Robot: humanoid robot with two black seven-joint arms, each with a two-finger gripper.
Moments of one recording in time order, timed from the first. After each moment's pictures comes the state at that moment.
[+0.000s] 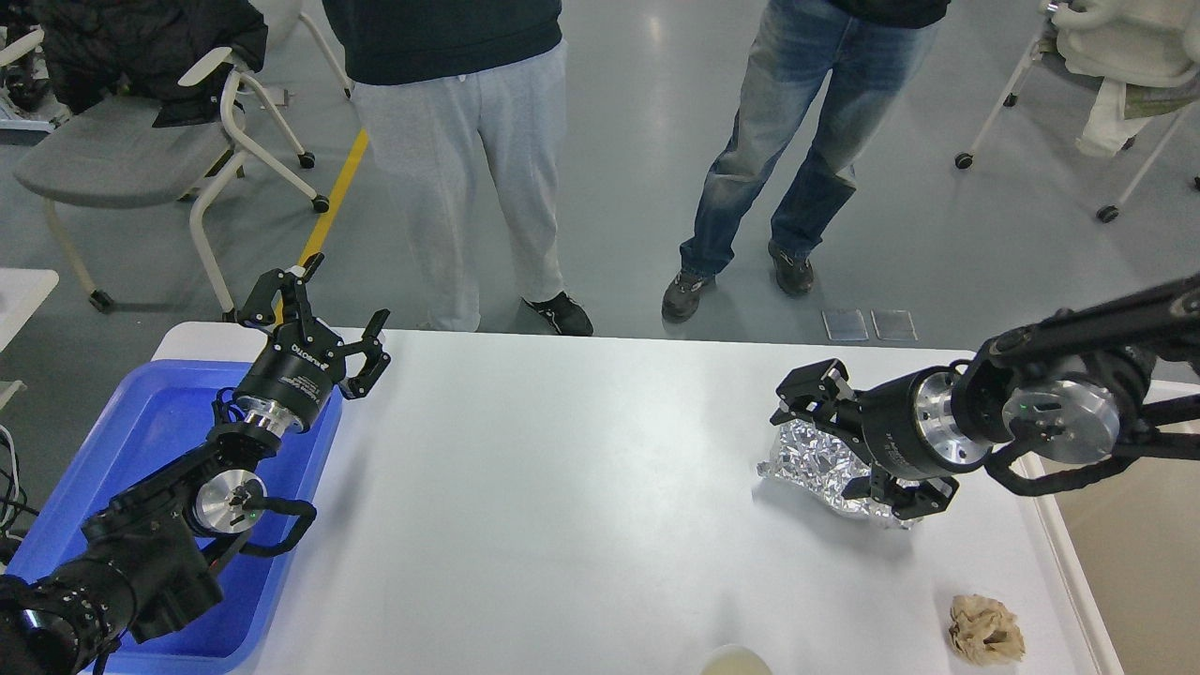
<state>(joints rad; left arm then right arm) -0.64 0.30 -0.66 -0.46 0.07 -0.60 -0.60 1.94 -0.54 -0.95 1.74 0.37 -0.08 -0.09</state>
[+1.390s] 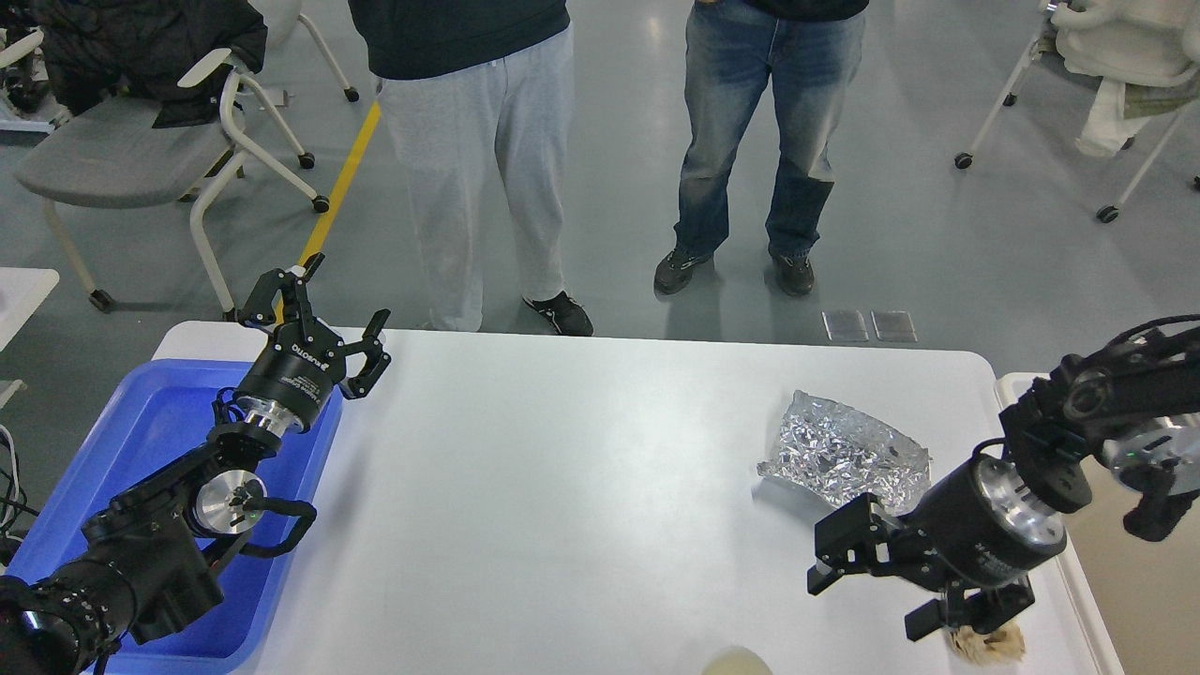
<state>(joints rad) -0.64 0.30 -0.66 -0.46 0.07 -0.60 -0.60 1.90 -0.59 -1.07 1.75 -0.02 0.43 -0.04</state>
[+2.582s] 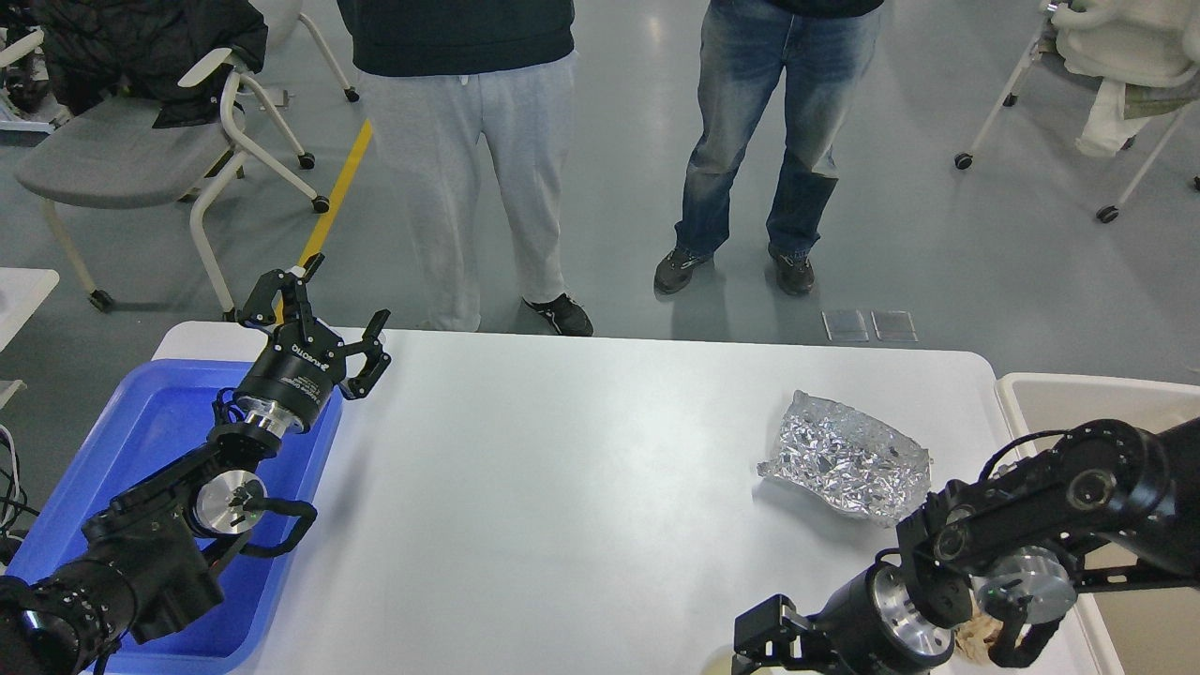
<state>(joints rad) -0.64 0.30 -0.66 -0.46 0.07 -0.60 -0.60 1.57 -0.40 -0.93 1.75 -0.04 0.08 -0.02</state>
